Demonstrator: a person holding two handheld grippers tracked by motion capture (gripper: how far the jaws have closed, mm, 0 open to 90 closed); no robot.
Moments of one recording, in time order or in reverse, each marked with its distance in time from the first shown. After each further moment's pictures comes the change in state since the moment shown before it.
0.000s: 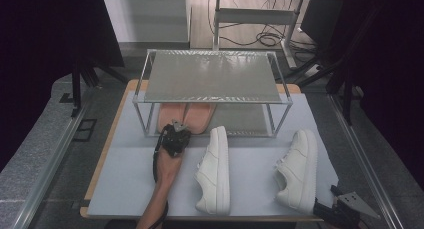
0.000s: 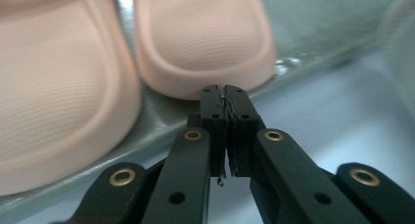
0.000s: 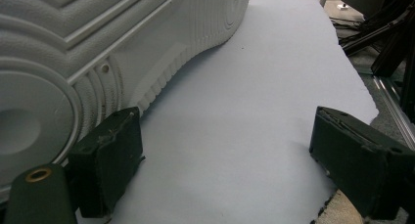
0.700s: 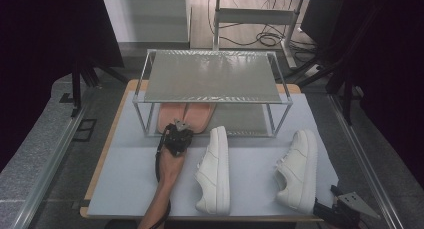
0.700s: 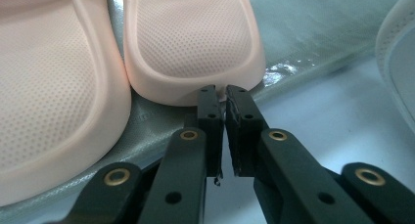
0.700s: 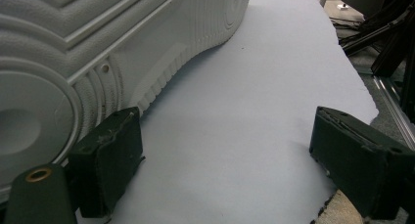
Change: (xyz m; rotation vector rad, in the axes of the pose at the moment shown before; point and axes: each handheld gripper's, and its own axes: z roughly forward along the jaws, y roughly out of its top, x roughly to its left) left arm -0.001 0.003 0.003 0.000 0.009 -0.013; right arm 0.000 0.000 0.000 0.001 0.001 -0.001
